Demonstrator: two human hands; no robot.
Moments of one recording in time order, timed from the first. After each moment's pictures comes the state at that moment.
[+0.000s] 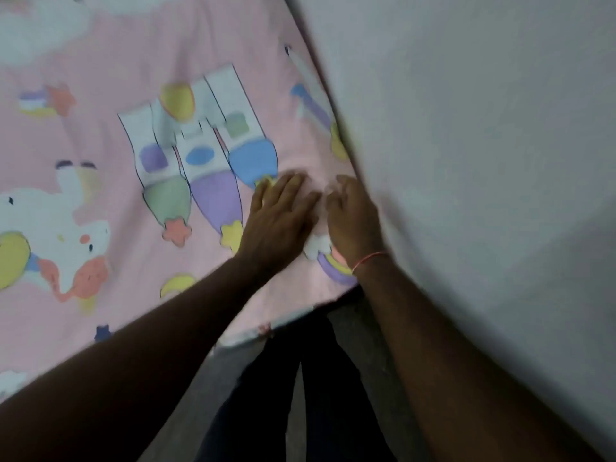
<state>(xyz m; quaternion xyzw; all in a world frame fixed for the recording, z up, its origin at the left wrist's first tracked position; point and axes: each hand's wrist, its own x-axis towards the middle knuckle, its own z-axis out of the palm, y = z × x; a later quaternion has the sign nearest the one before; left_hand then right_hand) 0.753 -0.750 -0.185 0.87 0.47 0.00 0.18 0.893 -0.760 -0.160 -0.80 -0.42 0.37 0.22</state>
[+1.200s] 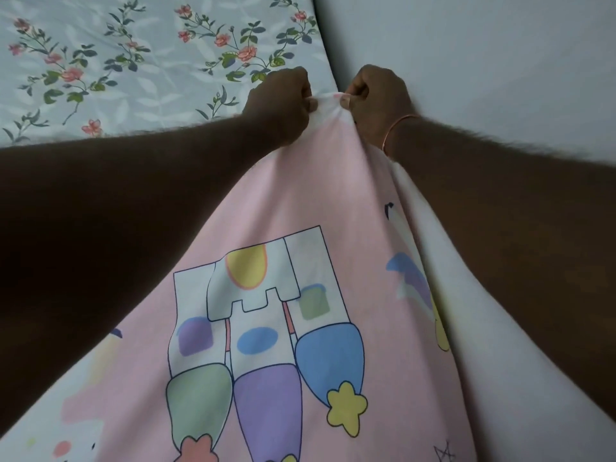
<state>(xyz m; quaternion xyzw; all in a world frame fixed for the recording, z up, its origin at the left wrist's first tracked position) 0.696 -0.345 -0.188 0.74 0.64 0.17 0.14 0.856 -0.346 -0.197 -0.69 -0.64 0.23 0.26</state>
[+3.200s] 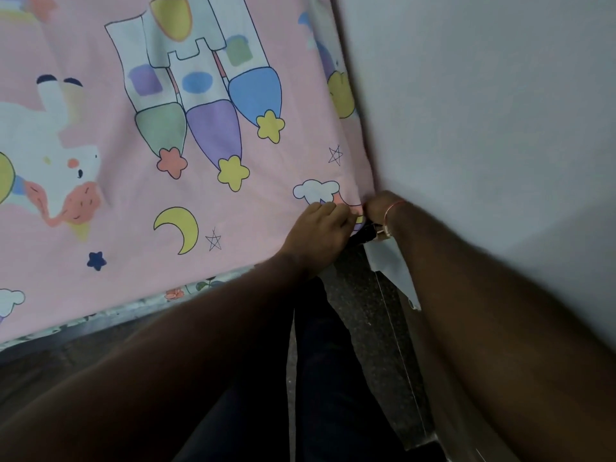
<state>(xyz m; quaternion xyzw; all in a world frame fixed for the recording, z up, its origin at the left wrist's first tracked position) 0.798 -0.845 -0.182 0.92 0.35 0.05 0.15 0.955 -0.807 -0.219 -0.75 -0.35 0.50 -0.25</state>
